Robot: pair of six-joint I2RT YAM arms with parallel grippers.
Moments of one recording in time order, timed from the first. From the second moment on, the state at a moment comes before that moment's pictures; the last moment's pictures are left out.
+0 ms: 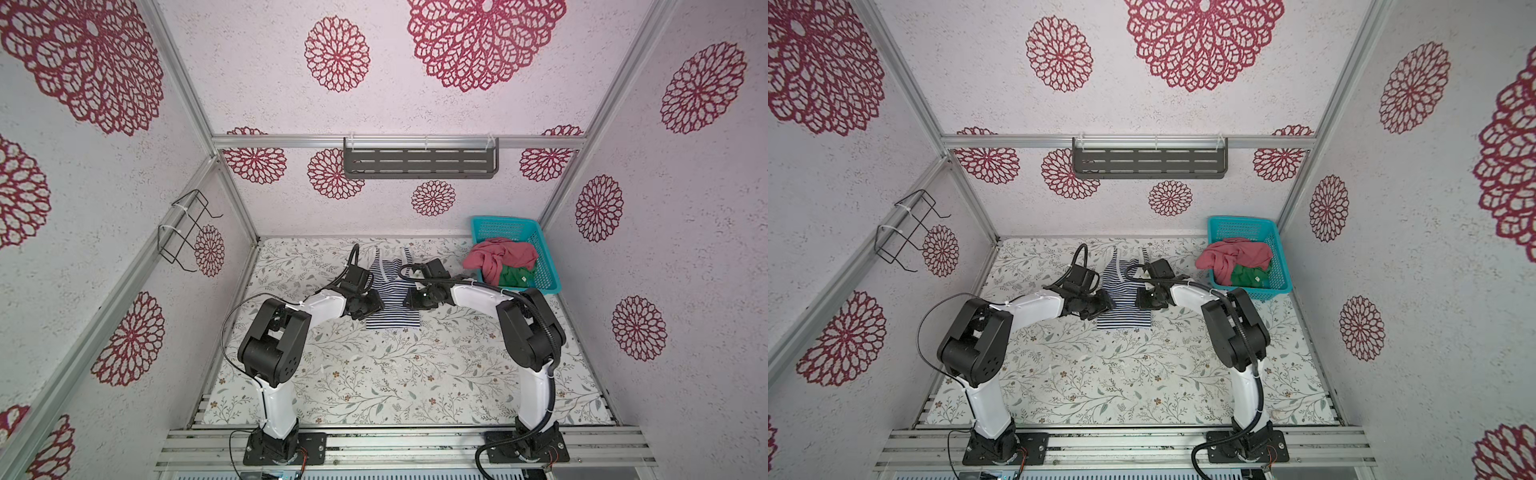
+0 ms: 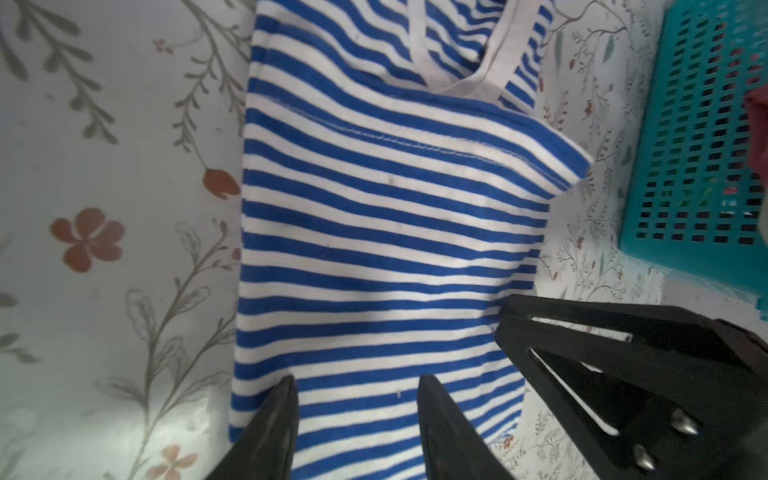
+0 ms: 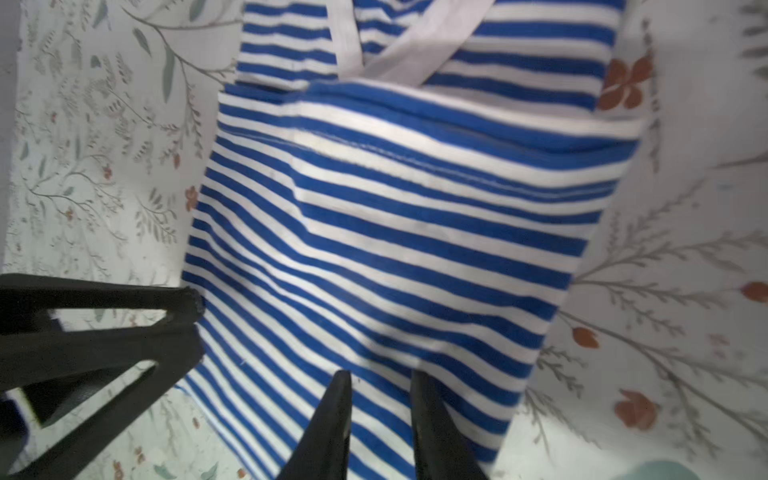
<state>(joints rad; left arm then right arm) -0.44 1.90 1.14 -0.24 0.23 -0.75 0.53 2.04 1.36 -0.31 -0.29 0.41</state>
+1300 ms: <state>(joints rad) -0.38 1.71 0.99 -0.32 0.22 -0.71 0.55 1.87 1.19 -0.37 -0.28 0.42</state>
